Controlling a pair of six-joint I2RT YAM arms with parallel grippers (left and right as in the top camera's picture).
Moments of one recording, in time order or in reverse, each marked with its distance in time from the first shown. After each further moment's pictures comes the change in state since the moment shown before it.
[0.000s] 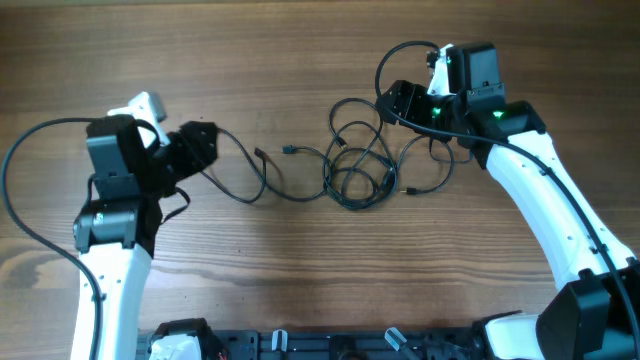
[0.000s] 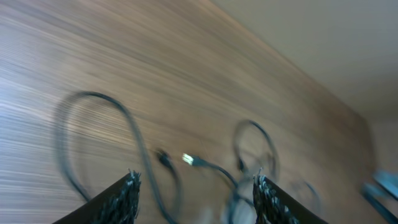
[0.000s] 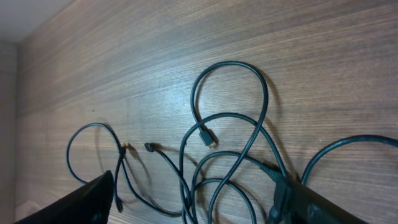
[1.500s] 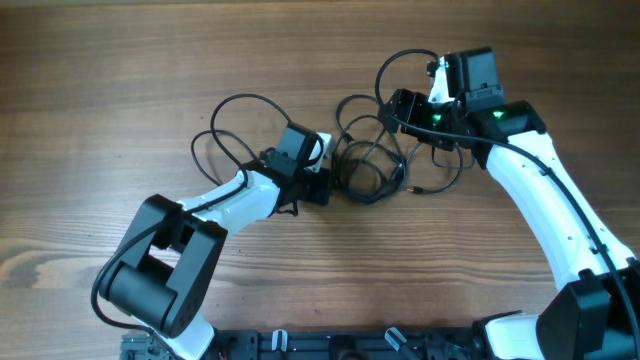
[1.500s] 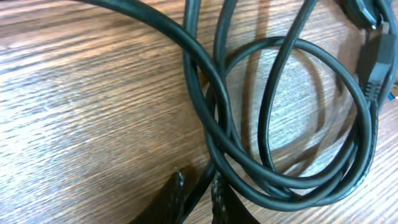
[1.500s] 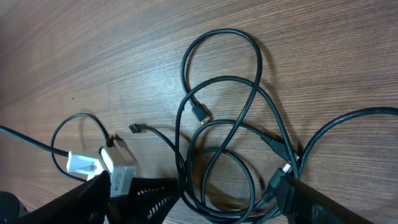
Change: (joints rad) left arm -0.619 0.700 0.013 0.294 -0.089 0.193; right arm 0.000 0.000 0.000 -0.087 0.022 -0.015
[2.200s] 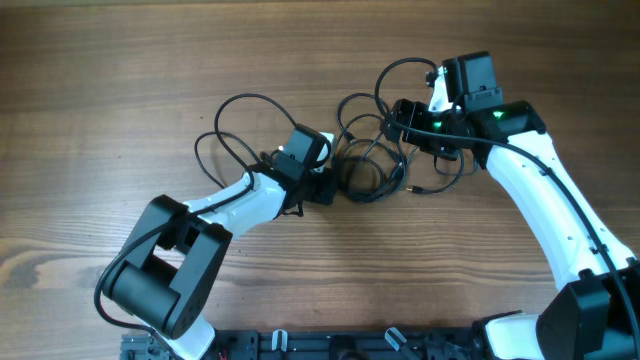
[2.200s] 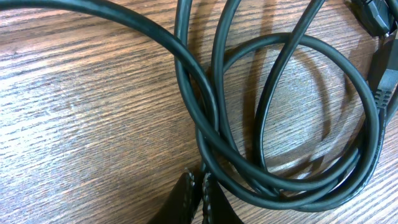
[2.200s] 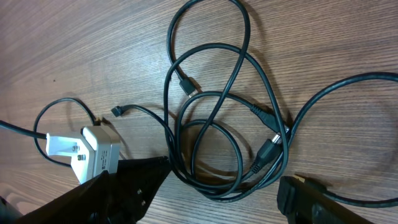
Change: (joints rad) left arm -0.039 0.005 0.006 0.010 -0.073 -0.047; right arm 0.000 0.000 0.000 -0.092 0.000 -0.019
